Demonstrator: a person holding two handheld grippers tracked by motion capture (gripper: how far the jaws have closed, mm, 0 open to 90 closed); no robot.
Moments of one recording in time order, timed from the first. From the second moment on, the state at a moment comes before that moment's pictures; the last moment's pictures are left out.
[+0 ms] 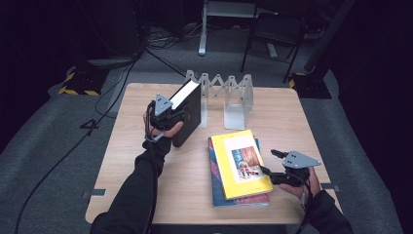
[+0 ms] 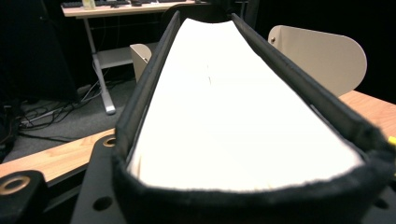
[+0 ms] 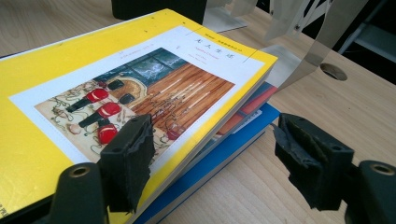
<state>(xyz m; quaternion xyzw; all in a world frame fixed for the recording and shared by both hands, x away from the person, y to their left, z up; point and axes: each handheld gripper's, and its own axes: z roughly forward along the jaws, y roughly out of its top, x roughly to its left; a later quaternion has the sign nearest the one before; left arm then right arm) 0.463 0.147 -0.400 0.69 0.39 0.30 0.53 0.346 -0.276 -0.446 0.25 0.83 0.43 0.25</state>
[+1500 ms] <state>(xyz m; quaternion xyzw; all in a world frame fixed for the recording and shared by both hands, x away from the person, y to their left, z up) 0.494 0.110 -0.400 0.64 0.44 0.35 0.53 0.346 -0.275 -0.447 0.24 0.83 0.43 0.25</state>
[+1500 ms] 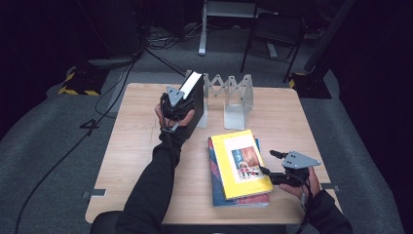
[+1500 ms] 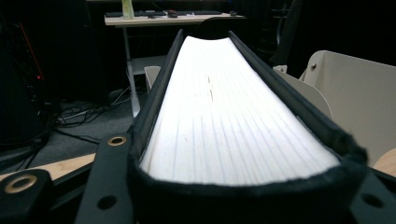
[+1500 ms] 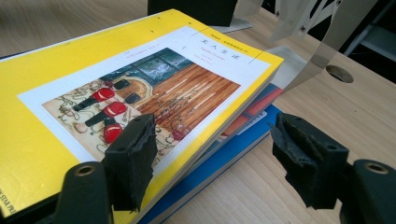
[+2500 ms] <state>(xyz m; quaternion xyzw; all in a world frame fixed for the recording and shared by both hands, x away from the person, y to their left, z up) 0.465 0.121 -0.464 0.71 0.43 0.30 0.48 0.345 -0.276 -0.448 0.24 0.84 0.43 0.24</state>
